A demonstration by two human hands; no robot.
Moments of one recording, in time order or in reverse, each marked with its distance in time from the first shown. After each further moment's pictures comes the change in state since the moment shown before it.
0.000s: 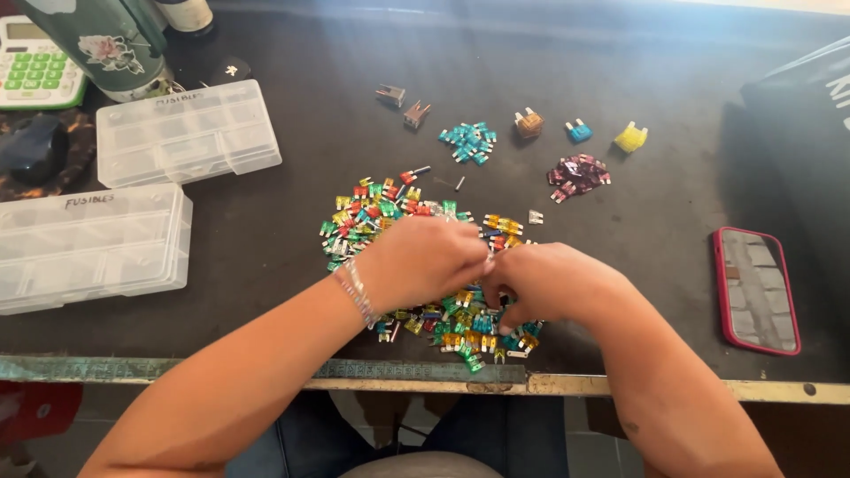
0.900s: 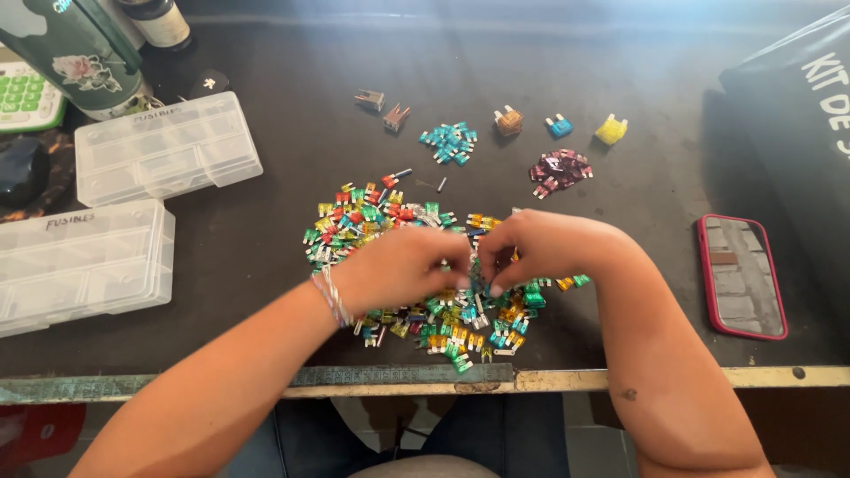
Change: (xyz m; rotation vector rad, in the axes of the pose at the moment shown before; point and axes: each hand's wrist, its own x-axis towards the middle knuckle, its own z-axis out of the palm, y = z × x) left_hand 0.002 0.000 0.002 -0.430 -0.165 -0.252; right_hand -0.009 0.030 -0.029 0.486 0.067 -0.098
